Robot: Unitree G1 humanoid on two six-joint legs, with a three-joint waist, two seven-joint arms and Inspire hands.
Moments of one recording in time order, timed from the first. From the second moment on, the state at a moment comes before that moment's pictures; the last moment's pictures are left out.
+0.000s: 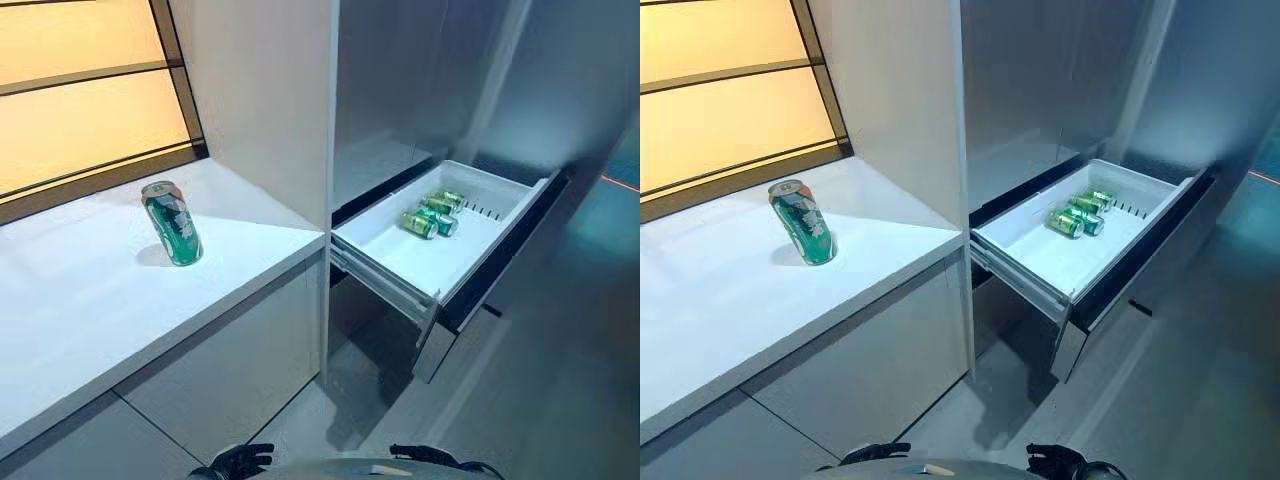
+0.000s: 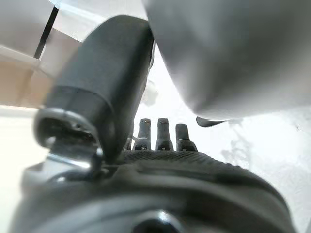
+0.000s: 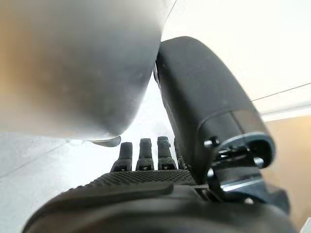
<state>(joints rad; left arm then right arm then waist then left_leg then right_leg) 0.00 0.23 -0.30 1.29 -0.14 -0.11 -0.25 -0.03 -0.22 0.29 1.29 0.12 -0.02 0.27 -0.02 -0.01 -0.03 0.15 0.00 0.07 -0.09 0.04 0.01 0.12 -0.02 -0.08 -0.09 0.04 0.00</state>
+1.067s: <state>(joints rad) -0.02 0.28 -0.49 0.99 -0.14 -0.13 -0.40 -0.05 -0.25 0.29 1.25 0.12 0.03 0.29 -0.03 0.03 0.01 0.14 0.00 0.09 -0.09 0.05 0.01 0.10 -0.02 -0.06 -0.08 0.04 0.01</state>
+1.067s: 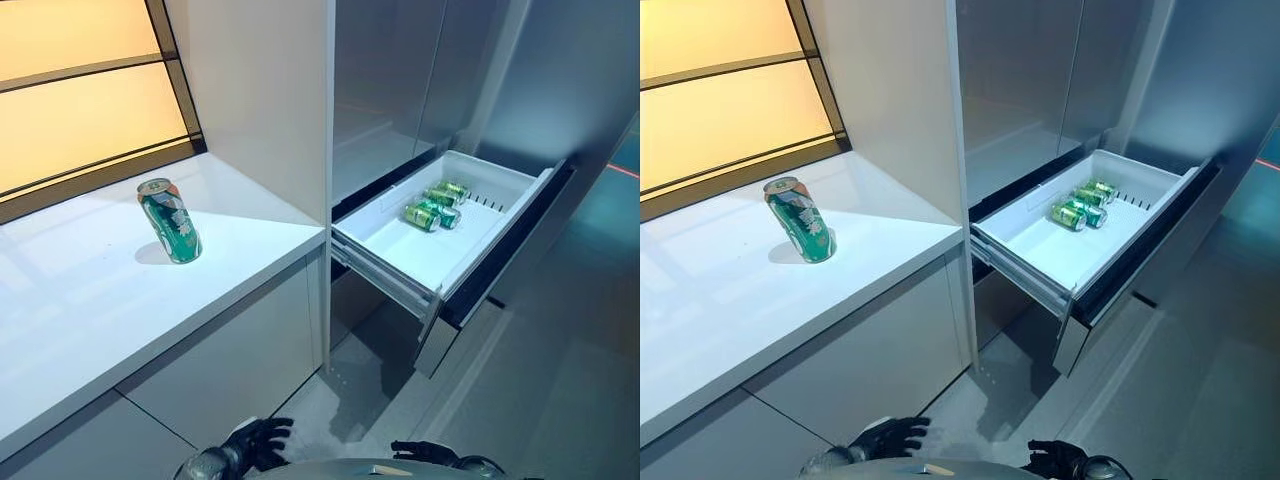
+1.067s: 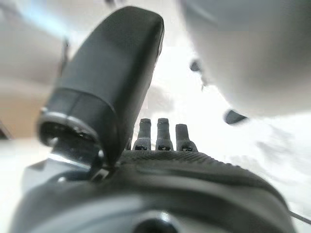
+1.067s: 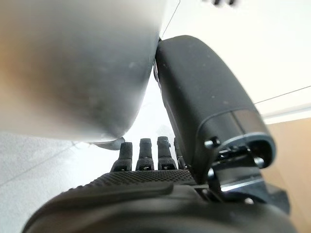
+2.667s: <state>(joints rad) -0.75 0.64 -0.15 0.03 -0.51 -0.12 0.38 -0.05 -0.27 0.41 1.22 0.12 0.06 0.27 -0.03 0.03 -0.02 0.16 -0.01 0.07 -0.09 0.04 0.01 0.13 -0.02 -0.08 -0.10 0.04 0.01</state>
